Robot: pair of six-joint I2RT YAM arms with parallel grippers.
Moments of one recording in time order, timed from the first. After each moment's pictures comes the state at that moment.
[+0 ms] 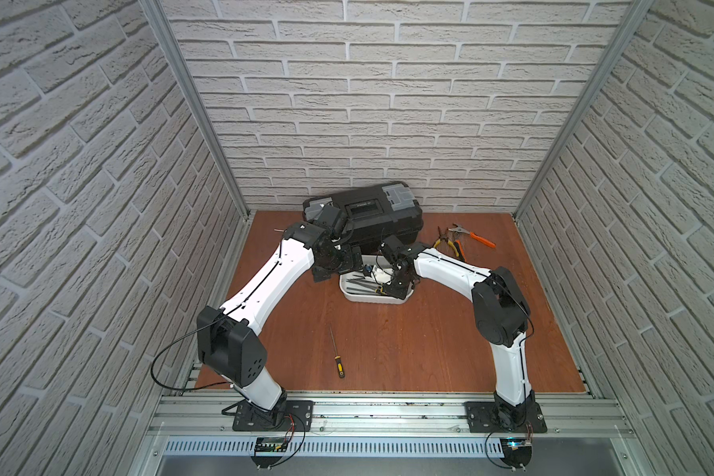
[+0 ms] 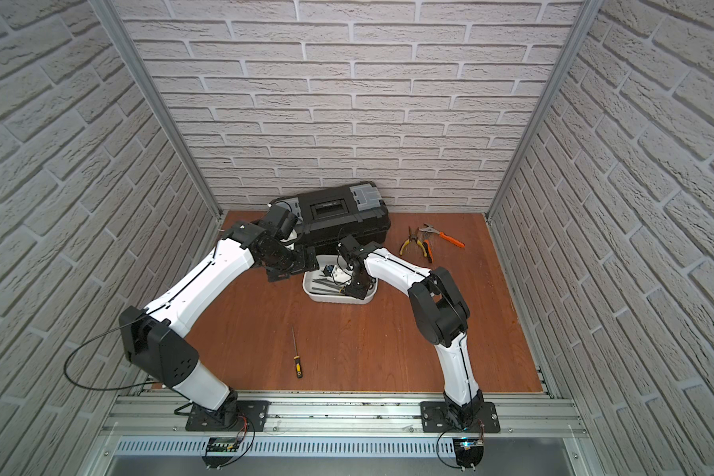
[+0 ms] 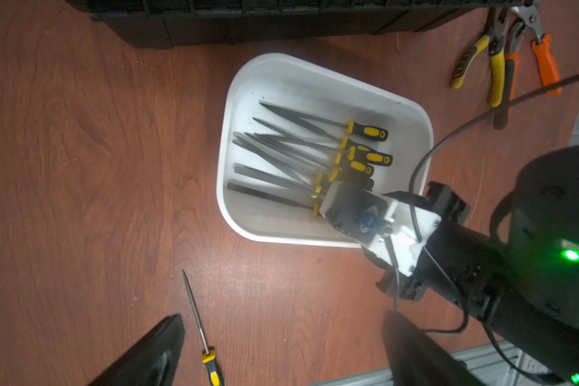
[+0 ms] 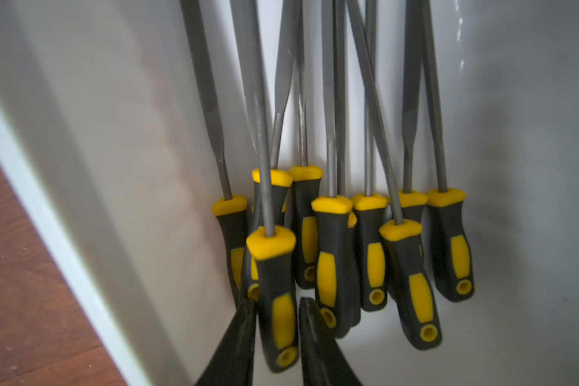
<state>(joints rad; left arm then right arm) -0.49 1.62 1.60 -1.15 0.12 -0.62 0.59 2.09 1.65 -0.93 -0.01 -0.58</state>
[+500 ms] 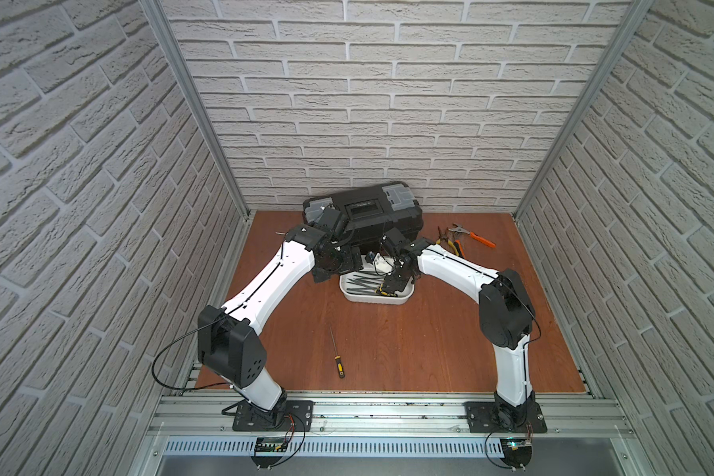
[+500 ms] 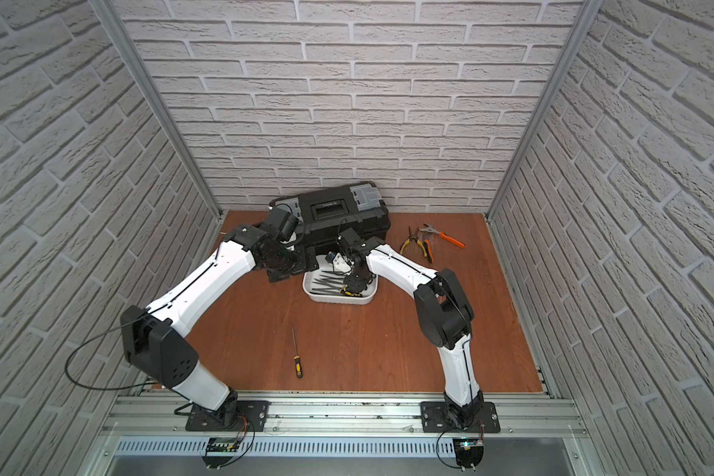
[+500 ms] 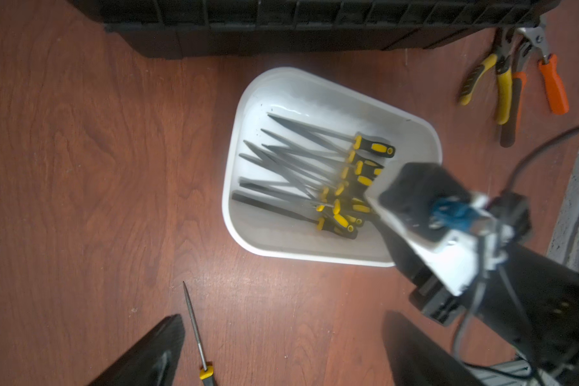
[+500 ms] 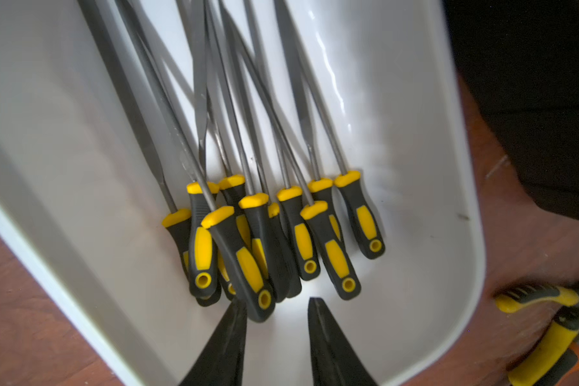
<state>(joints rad) -0.47 1.60 1.53 -1.09 0.09 -0.65 0.58 2.03 1.69 -0.91 0.09 -0.41</state>
